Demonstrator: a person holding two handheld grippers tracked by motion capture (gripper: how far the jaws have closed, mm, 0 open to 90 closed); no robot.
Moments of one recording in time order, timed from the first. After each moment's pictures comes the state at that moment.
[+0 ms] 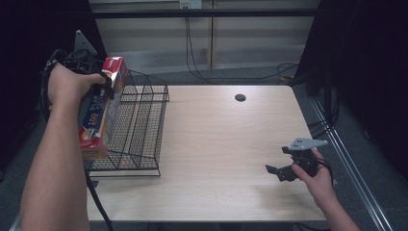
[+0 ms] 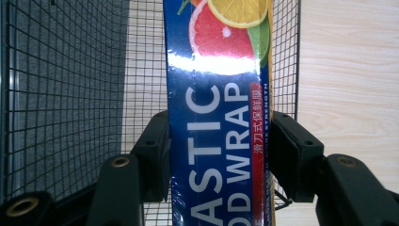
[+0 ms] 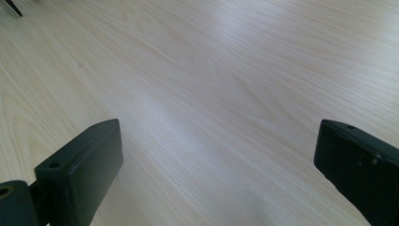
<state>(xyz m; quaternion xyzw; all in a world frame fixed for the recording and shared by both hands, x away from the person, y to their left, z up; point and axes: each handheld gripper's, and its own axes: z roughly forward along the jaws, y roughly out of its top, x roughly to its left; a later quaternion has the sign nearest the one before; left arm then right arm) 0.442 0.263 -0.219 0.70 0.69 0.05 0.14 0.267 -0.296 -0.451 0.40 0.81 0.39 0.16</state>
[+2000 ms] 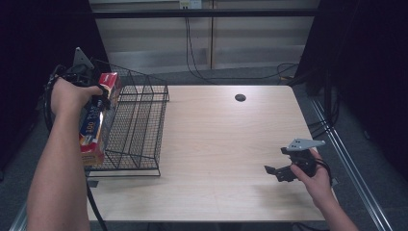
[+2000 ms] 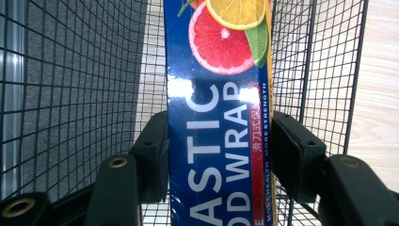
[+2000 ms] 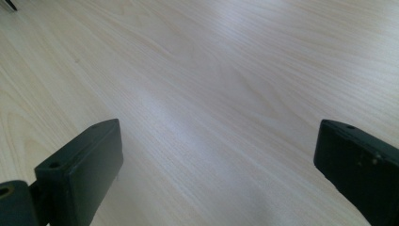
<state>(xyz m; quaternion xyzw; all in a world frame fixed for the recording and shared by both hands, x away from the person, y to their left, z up) 0.452 0.289 -0.264 0.69 0.71 0.05 0.11 0.269 -0.294 -0.455 0.40 0.81 0.39 0.16</state>
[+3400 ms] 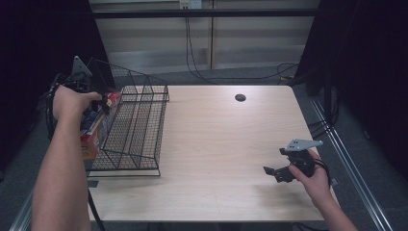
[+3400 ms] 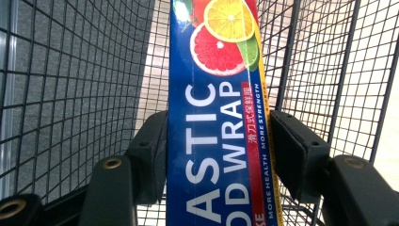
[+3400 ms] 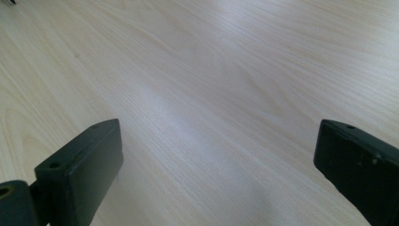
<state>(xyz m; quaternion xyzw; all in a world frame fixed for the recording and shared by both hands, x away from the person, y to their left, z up) 0.456 0.301 -0.288 0.67 0.74 0.04 0.11 0.270 -0.291 -0.459 0.40 0.82 0.38 0.16</state>
